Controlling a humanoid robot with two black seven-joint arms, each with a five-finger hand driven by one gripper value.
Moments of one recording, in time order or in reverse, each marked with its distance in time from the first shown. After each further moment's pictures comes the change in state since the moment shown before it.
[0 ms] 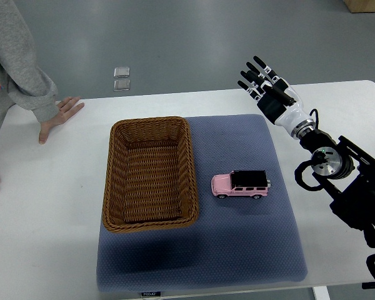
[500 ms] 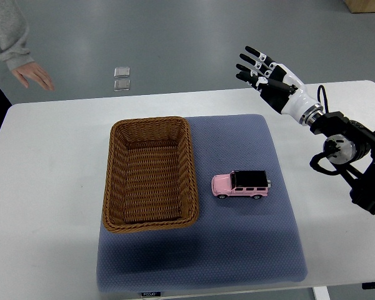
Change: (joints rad) left arm -0.006 0.000 0.000 -0.003 0.000 0.000 0.000; right arm 0.084 -0.144 -0.115 0.073 -0.295 0.034 -0.017
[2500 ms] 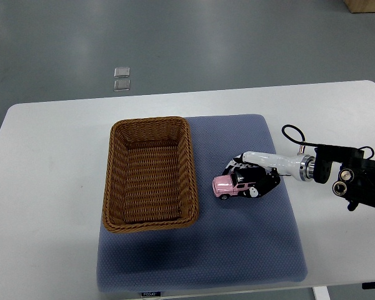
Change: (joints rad) left arm -0.003 0.000 -0.002 0.004 0.000 0.000 0.000; right arm 0.134 -0.296 -0.745 0.346 -0.660 -0.247 -0.032
